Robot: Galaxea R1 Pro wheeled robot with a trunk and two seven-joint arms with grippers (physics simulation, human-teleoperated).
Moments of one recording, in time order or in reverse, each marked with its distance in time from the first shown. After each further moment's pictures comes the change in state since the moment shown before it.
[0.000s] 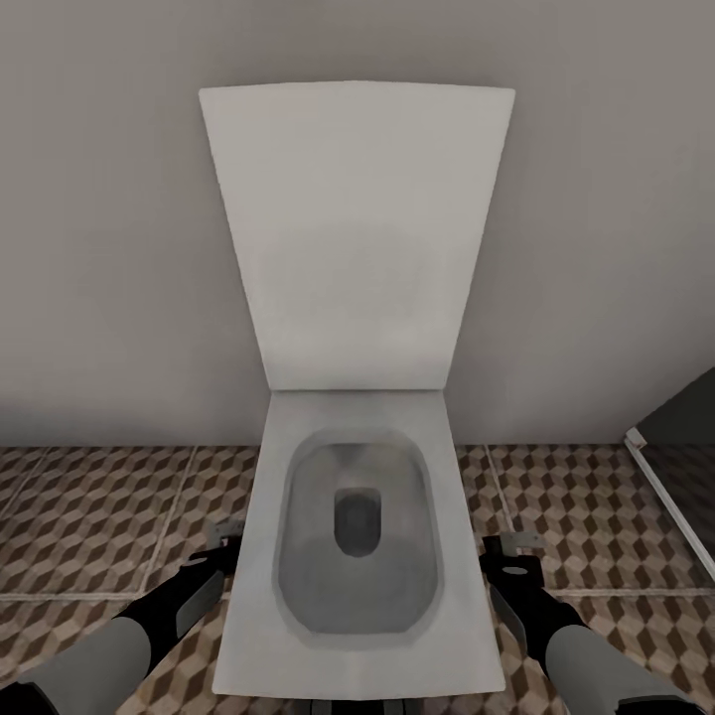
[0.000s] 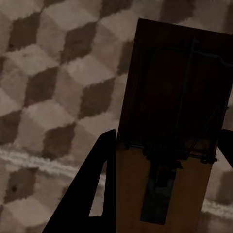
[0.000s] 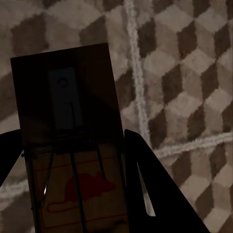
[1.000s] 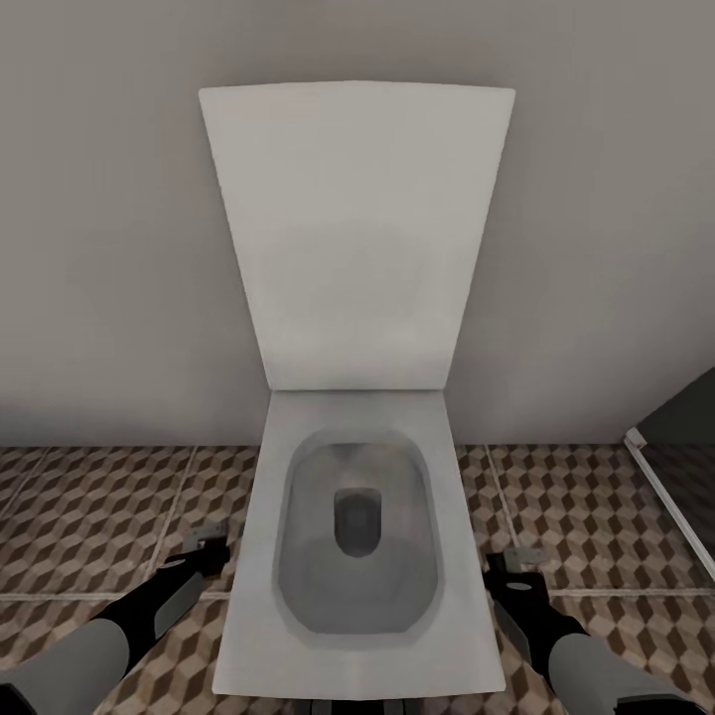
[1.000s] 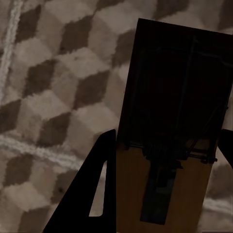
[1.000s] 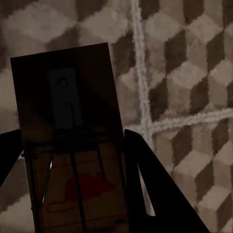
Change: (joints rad) left arm 0.000 0.059 0.007 0.019 0.003 -0.002 -0.003; right arm 0.000 -0.003 -0.002 0.091 0.000 -0.032 0.009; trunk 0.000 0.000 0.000
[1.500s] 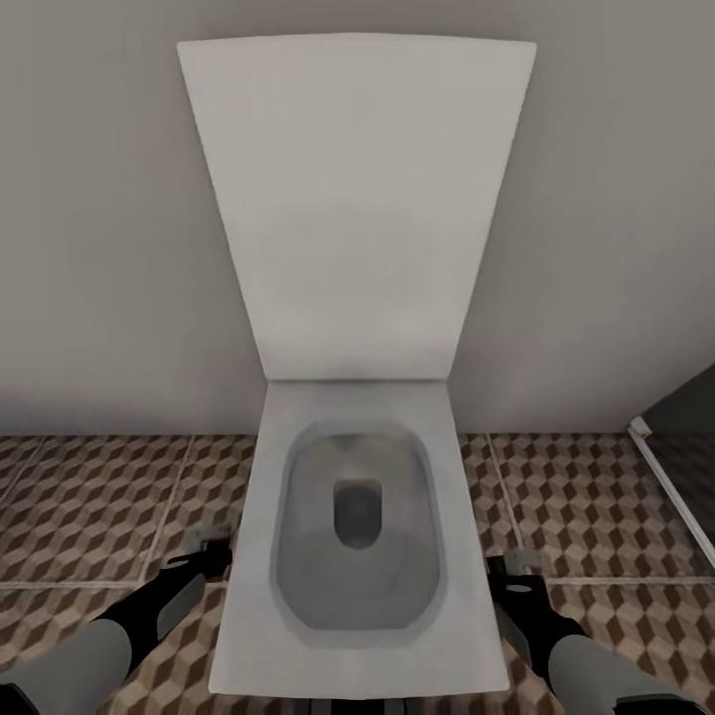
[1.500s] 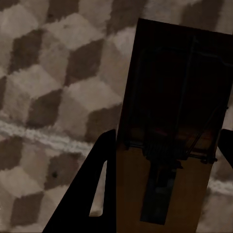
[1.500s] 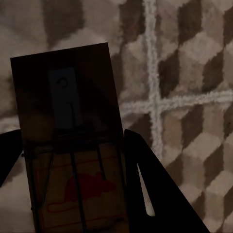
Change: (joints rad) left arm 0.000 -0.006 -0.010 0.002 0.001 0.009 0.000; right arm 0.000 0.001 0.000 0.014 0.002 -0.001 0.000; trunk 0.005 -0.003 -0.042
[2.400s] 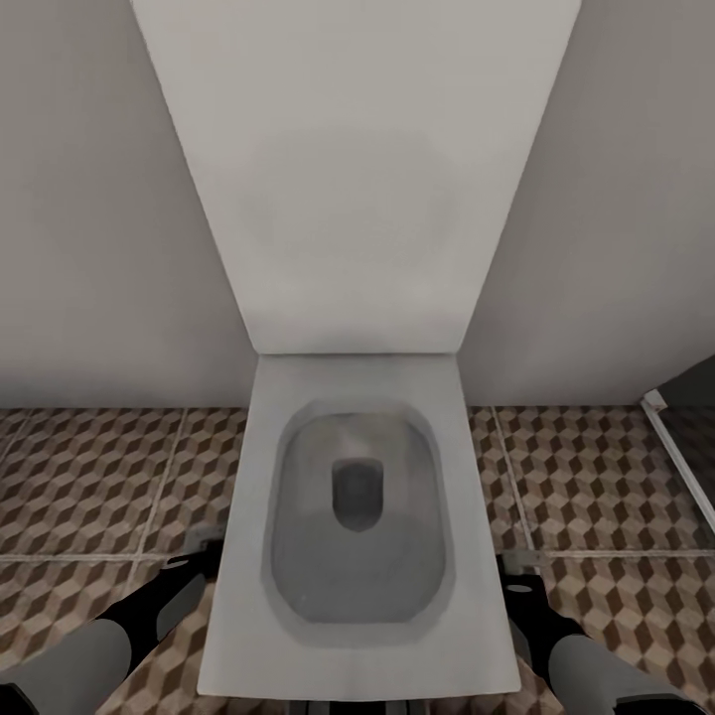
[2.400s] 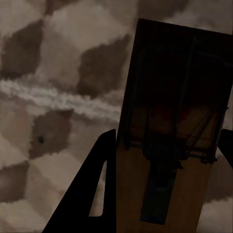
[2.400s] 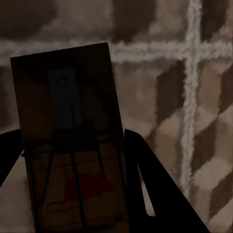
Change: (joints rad) left arm 0.000 0.001 -0.001 0.001 0.001 0.000 0.000; right arm 0.000 0.000 0.000 0.000 0.000 -0.008 0.016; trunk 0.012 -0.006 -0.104
